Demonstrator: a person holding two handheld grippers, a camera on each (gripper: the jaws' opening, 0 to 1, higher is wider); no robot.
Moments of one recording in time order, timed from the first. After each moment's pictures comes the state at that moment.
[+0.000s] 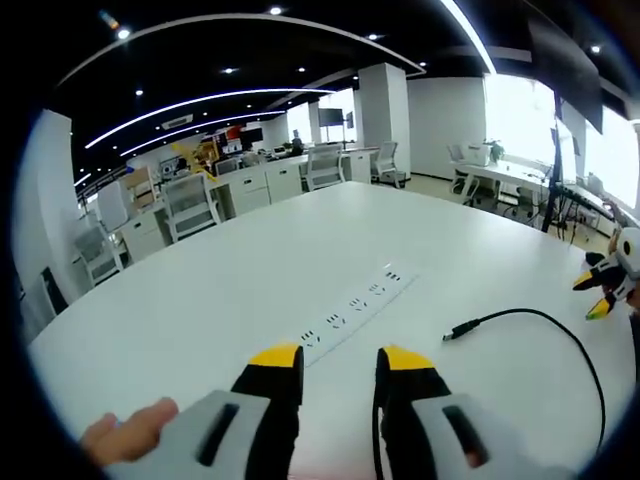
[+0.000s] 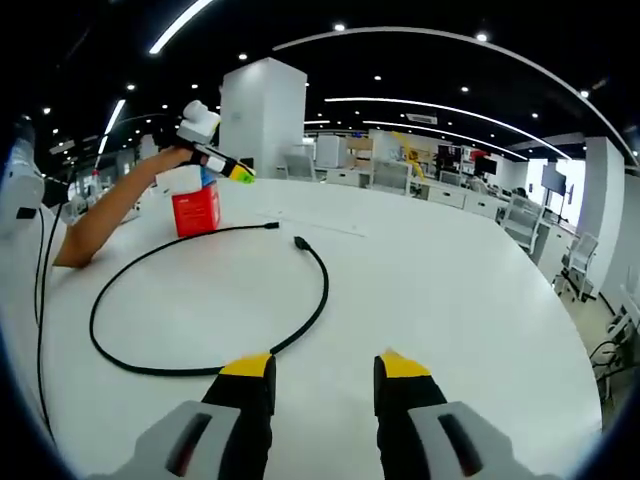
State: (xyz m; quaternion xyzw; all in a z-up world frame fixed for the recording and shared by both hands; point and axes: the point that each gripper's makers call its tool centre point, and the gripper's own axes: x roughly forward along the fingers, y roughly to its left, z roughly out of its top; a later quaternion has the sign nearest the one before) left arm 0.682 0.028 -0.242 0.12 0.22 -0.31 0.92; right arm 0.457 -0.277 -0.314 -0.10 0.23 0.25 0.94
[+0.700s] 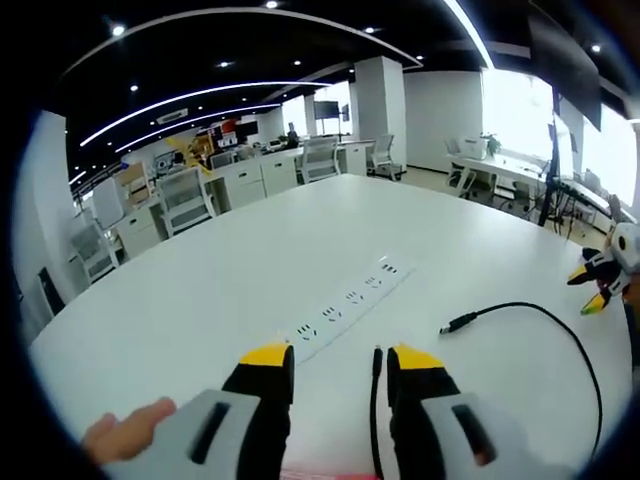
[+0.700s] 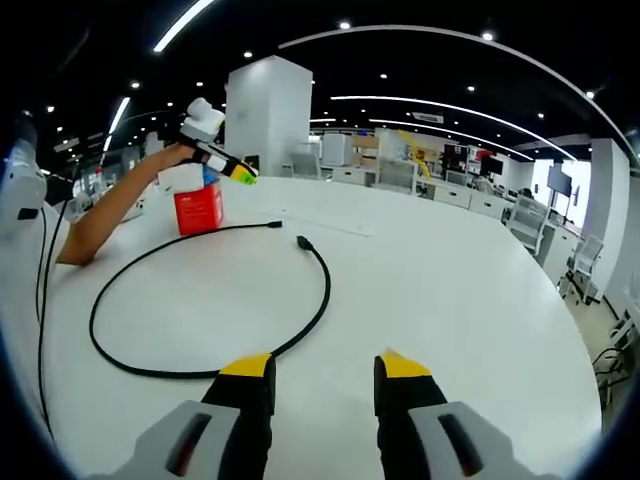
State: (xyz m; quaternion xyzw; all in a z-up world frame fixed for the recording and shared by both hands) left arm 0.680 0.027 -0.248 0.12 0.24 -0.31 0.91; right arm 0.465 -0.275 -0.314 -0.10 0.23 0.26 0.93
